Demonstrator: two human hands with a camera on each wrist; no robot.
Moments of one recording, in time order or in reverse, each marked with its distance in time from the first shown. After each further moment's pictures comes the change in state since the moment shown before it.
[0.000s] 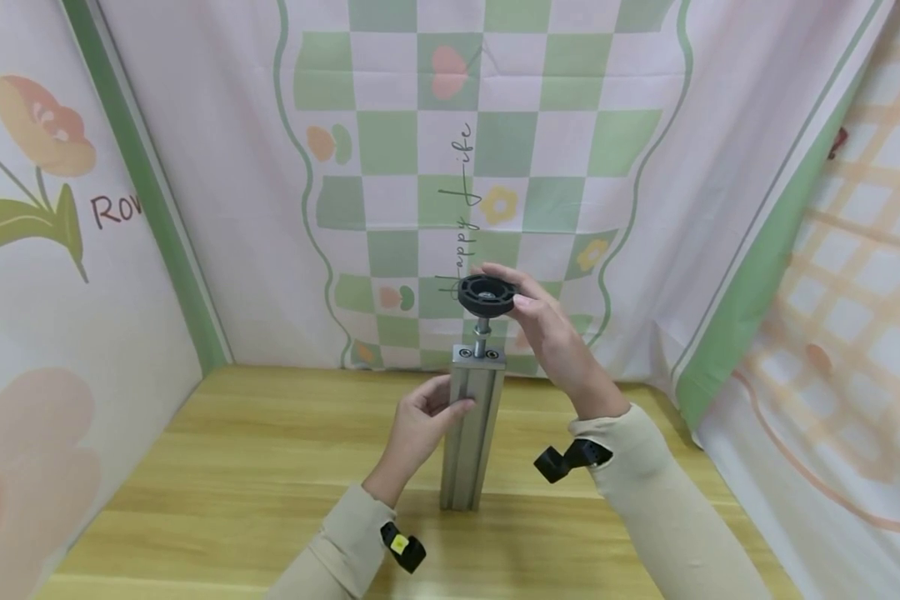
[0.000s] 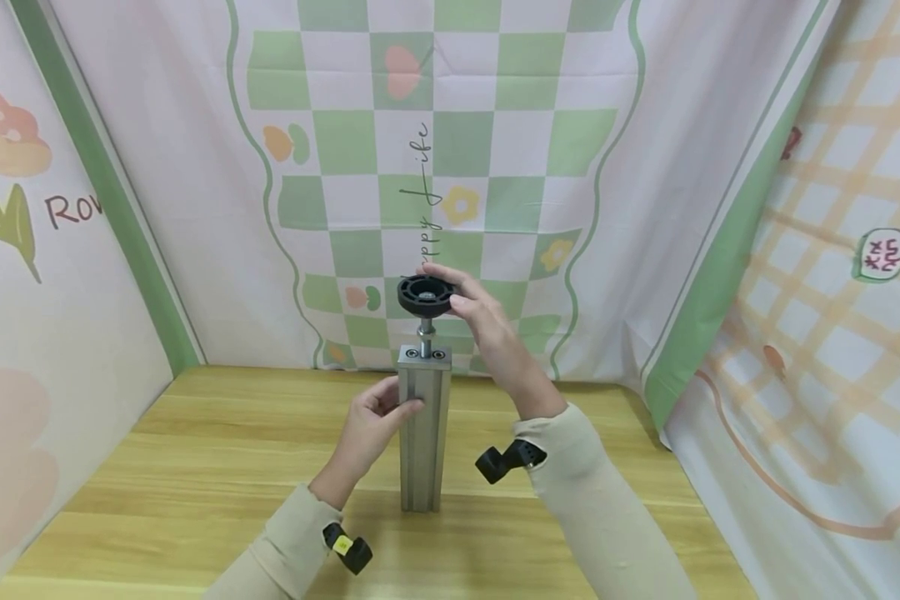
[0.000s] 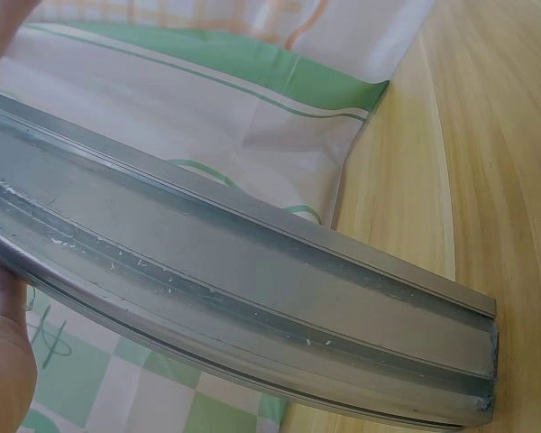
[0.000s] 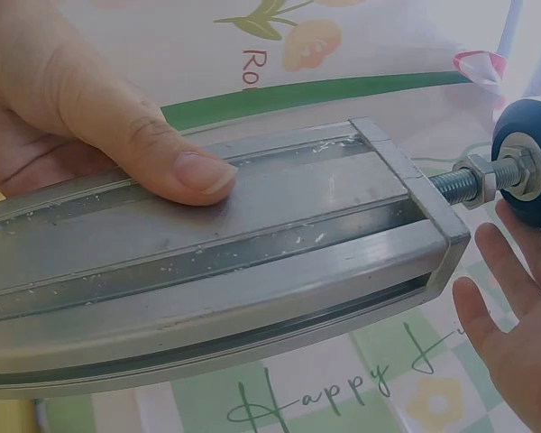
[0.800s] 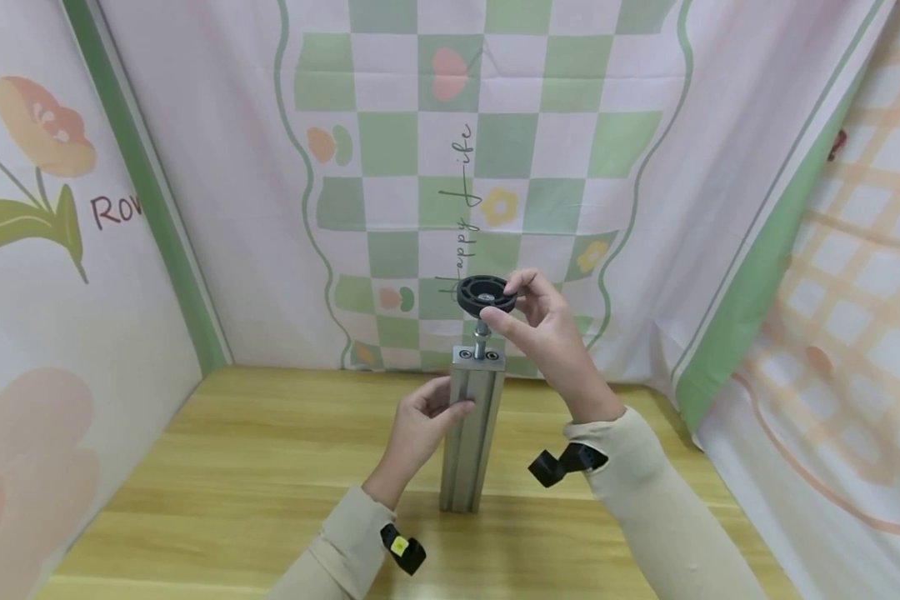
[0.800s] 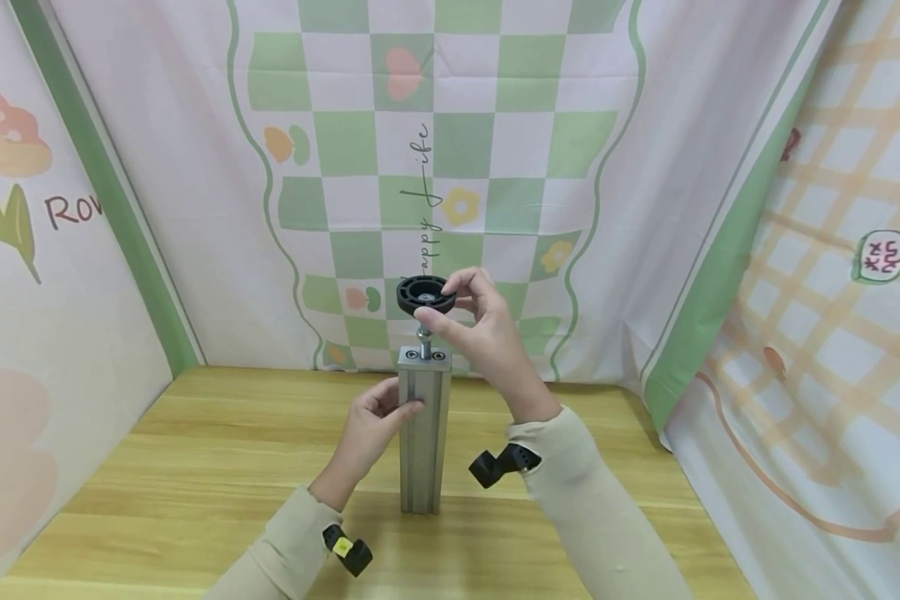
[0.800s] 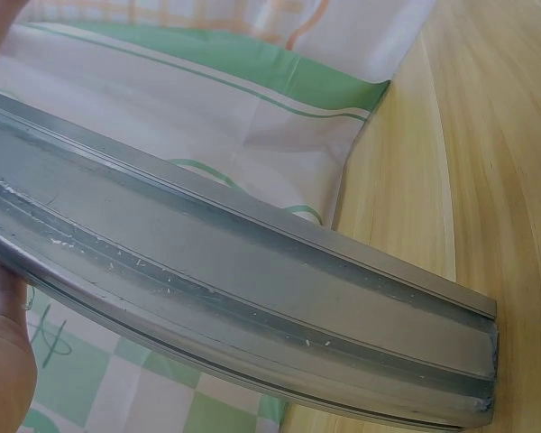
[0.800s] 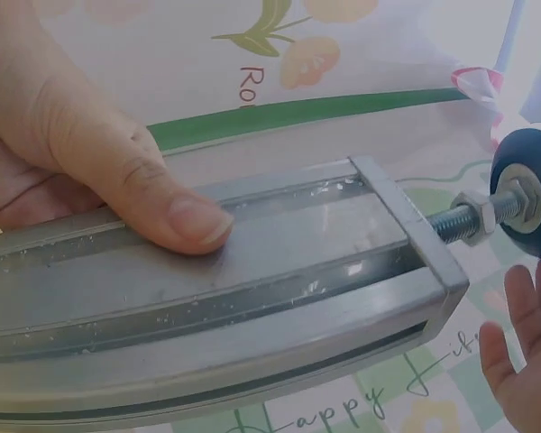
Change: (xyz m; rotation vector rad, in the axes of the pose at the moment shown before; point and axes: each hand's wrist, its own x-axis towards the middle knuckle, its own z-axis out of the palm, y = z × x) left_hand 0.000 0.000 0.000 0.020 0.009 0.015; right_hand -0.003 -0.004 0.011 -0.061 0.240 0.114
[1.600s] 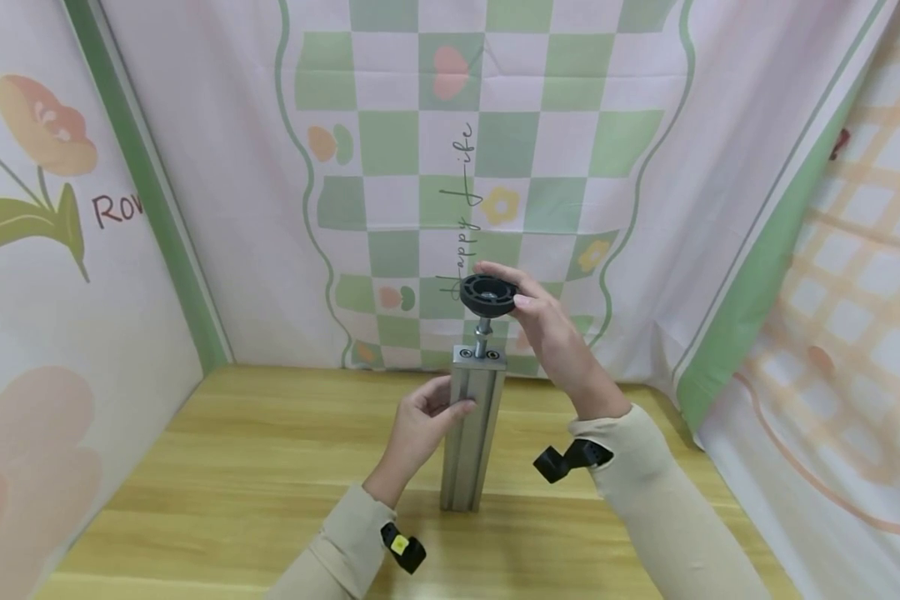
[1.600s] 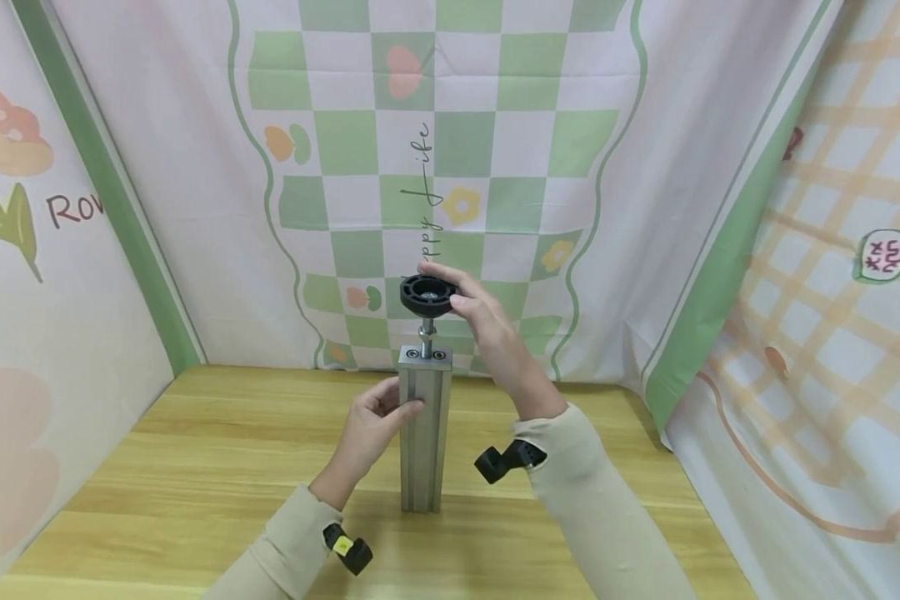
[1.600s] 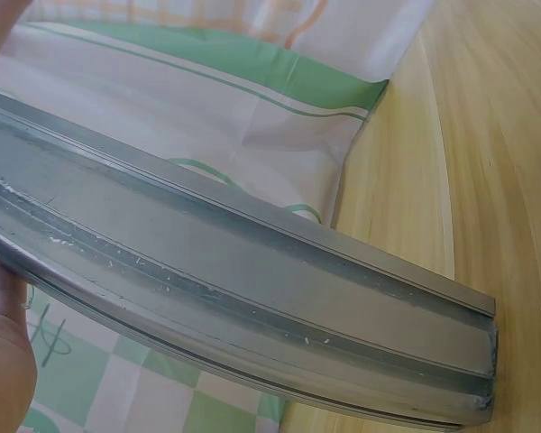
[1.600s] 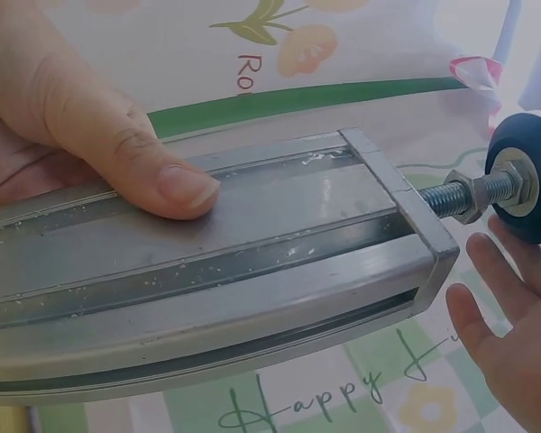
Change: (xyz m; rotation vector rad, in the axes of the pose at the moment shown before) left_hand -0.001 0.004 0.000 -0.009 -0.004 -0.046; right_hand 0.006 -0.002 -0.005 0.058 -0.231 -0.101
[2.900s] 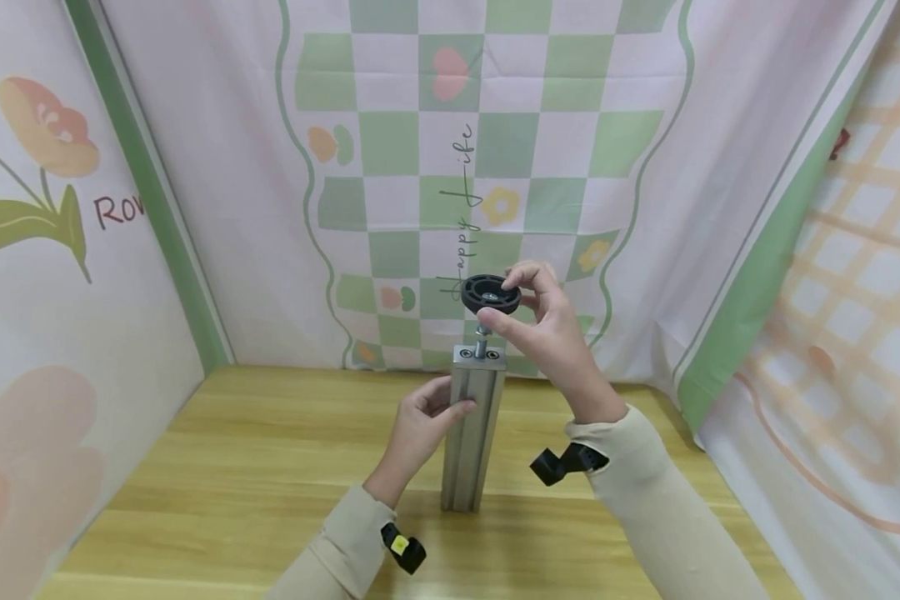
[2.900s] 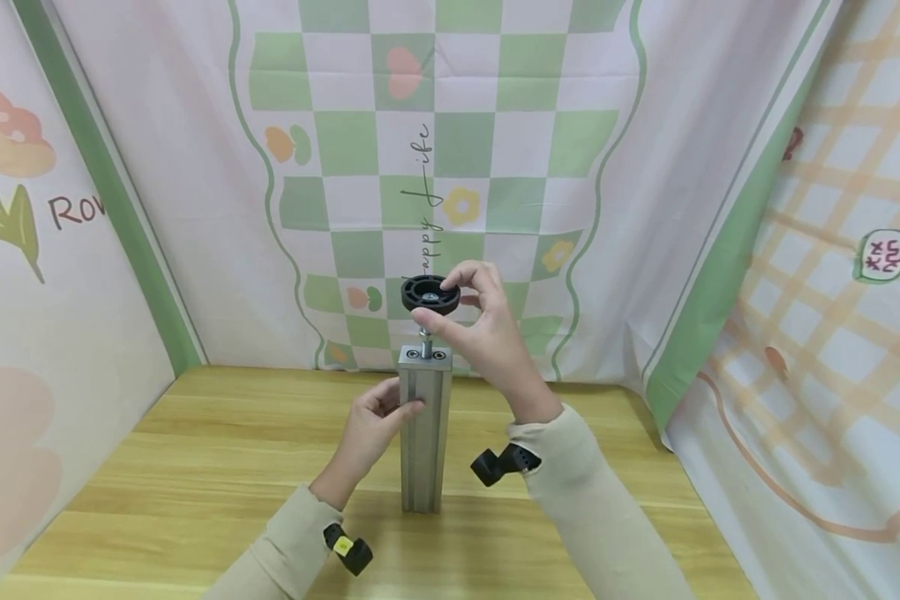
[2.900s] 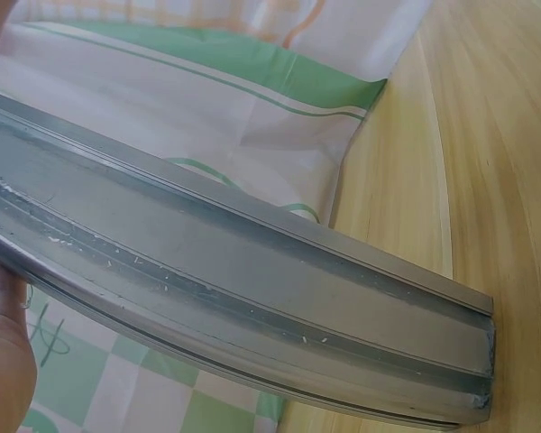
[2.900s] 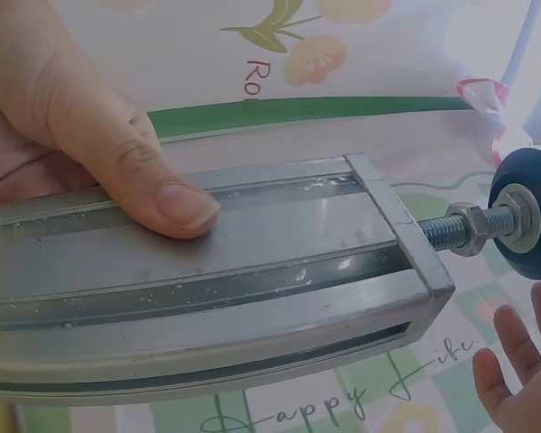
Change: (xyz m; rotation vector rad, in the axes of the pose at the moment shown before) left_hand 0.000 -0.001 0.000 0.009 -0.006 -0.003; right_hand -0.002 -0.001 0.004 -0.258 0.243 0.015
